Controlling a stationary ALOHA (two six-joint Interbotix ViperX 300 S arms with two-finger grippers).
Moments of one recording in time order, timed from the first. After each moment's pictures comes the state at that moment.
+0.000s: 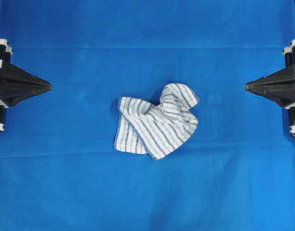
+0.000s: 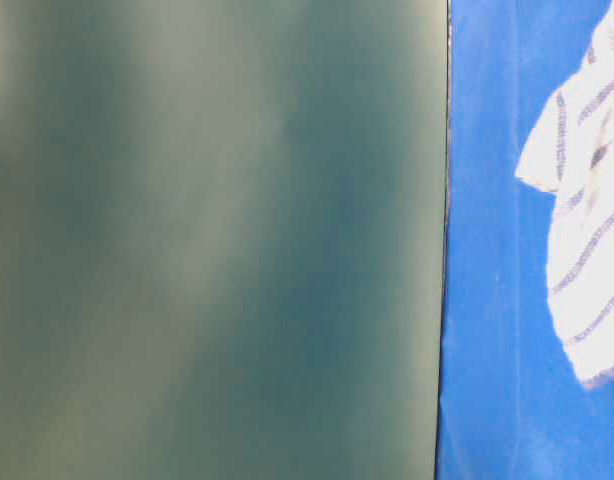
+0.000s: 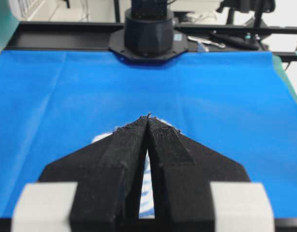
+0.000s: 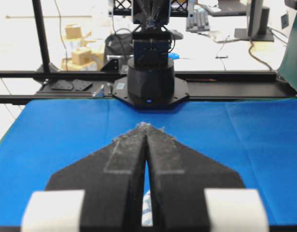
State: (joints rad) left arm 0.00 -0.97 1.18 0.00 -0.29 0.00; right arm 0.00 -0.96 1.17 0.00 -0.29 0.00
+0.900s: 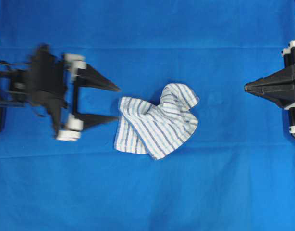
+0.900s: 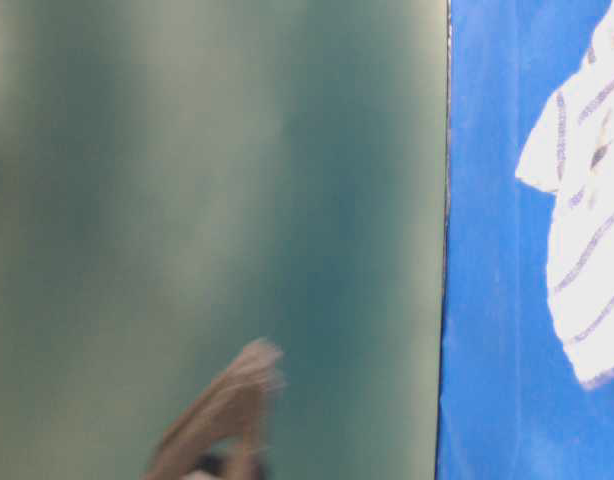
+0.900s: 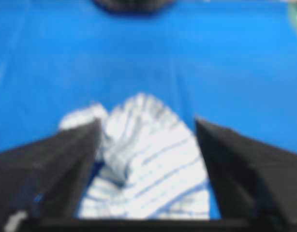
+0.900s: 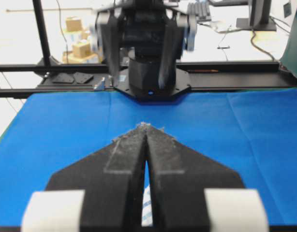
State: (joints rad) left arm -0.03 -0.32 0.87 -0.02 -0.33 -0.01; right arm 0.00 -0.96 1.17 0.00 -0.27 0.03
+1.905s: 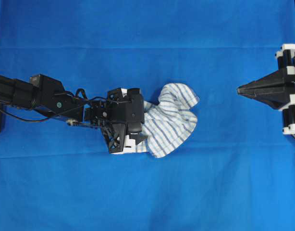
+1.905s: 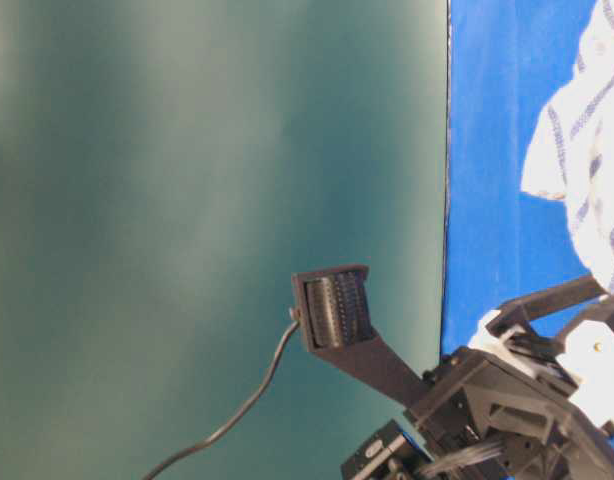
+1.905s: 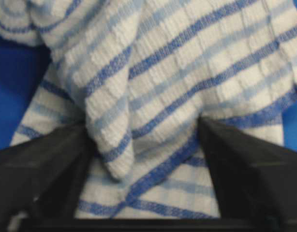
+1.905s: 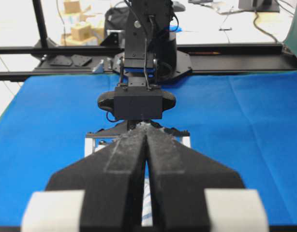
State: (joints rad) left arm -0.06 0.27 0.63 -0.03 -0.14 -0.04; right arm 0.00 -0.91 1.17 0.00 -0.26 0.03
